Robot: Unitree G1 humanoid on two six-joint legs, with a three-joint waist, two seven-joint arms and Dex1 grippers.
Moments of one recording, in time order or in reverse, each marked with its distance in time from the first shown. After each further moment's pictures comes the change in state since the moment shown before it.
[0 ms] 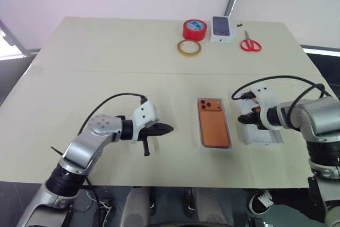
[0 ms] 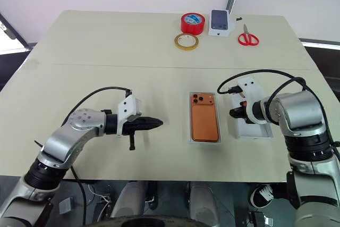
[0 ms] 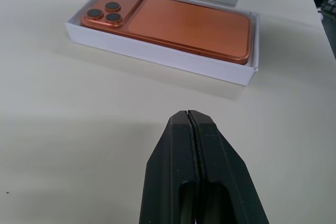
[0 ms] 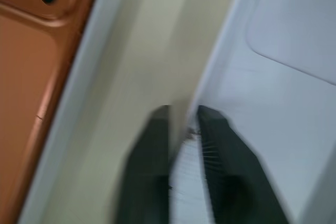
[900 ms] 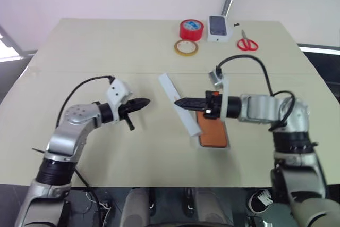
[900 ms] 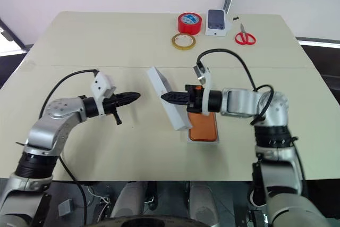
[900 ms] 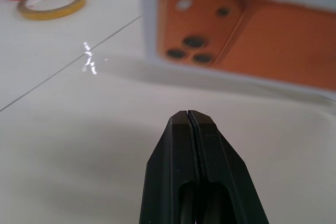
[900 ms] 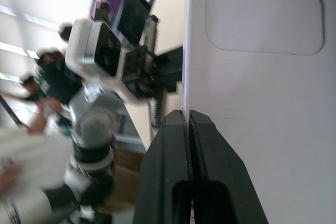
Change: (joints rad) left arm -0.067 -0.029 0.143 0.192 0.013 -0.108 0.083; right arm 0.113 0.519 -0.071 0.084 1.538 -0.398 -1.063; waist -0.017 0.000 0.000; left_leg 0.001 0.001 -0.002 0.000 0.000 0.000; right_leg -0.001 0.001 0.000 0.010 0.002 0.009
